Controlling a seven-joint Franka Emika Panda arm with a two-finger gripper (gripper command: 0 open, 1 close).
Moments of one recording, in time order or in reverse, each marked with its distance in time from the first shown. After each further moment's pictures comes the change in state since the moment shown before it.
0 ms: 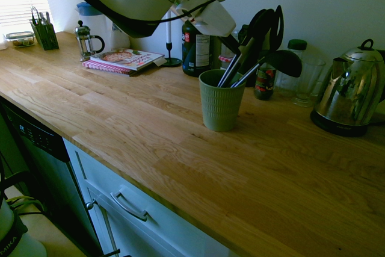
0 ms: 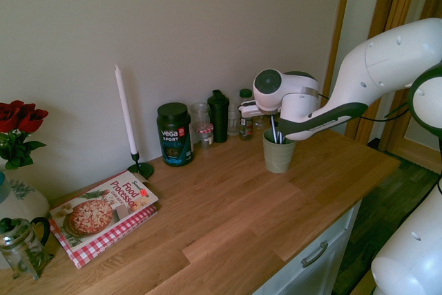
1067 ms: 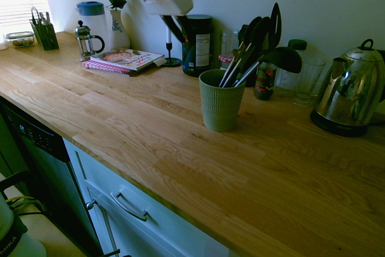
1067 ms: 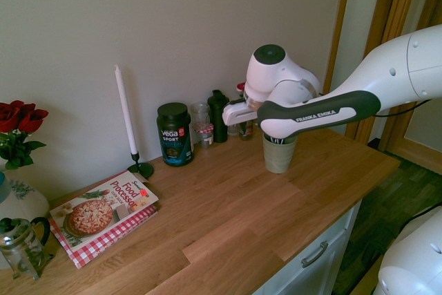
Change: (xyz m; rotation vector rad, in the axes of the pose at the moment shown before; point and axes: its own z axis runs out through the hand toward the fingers) arm -0.051 -0.004 -0.117 0.005 -0.404 -0.250
